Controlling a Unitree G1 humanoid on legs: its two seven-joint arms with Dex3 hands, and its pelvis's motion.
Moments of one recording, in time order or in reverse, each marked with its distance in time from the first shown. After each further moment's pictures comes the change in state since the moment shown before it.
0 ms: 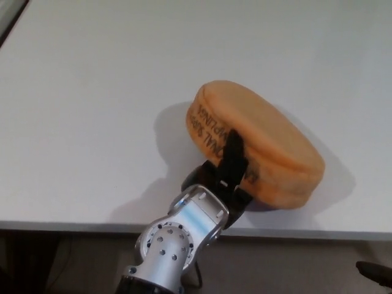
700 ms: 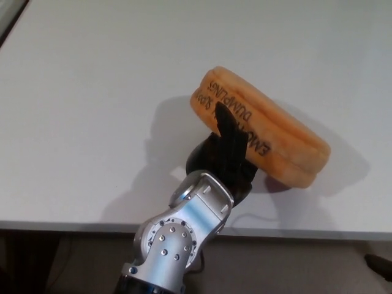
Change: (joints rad) left_arm -0.002 0.001 -0.015 -0.112 0.079 0.002 -0.087; right_arm 0.010 0.002 -0.003 -0.023 0.011 0.032 -0.003
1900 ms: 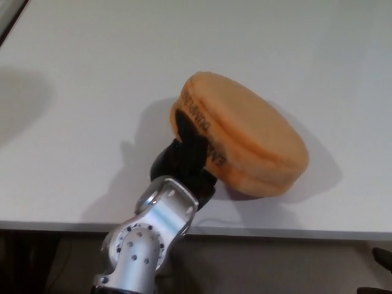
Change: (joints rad) left_arm 0.079 0.055 0.147 -0.039 0.048 0.059 -0.038; right_arm -0.005 -0.007 -0.011 -0.019 0.019 0.028 -0.007
